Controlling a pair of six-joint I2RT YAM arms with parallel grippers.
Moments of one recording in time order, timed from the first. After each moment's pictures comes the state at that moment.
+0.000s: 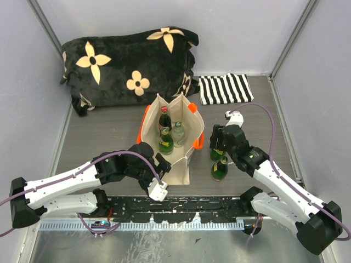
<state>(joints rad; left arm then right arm) -1.13 0.99 0.81 -0.65 0.32 1.17 0.56 0.88 0.66 -0.37 0.33 0.44</state>
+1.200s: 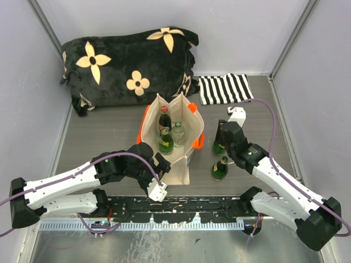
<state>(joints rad) -1.13 0.98 0.81 -0.66 0.30 1.19 0.60 0.91 0.68 -0.37 0.54 0.42</state>
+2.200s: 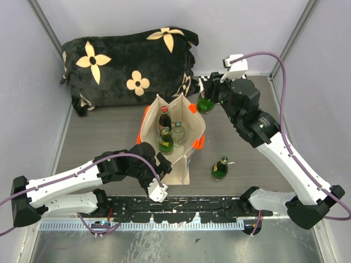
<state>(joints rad) -1.14 1.00 0.82 -0.67 0.29 1.25 0.63 1.15 1.42 -0.34 0.41 0.18</state>
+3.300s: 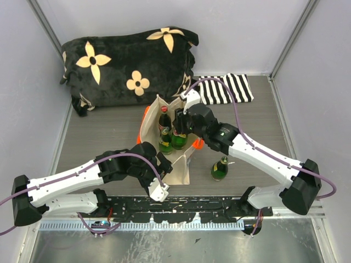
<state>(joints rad) -1.14 1.03 0.84 -0.68 0.27 1.26 0.84 1.29 1.13 -0.27 0.24 0.30</state>
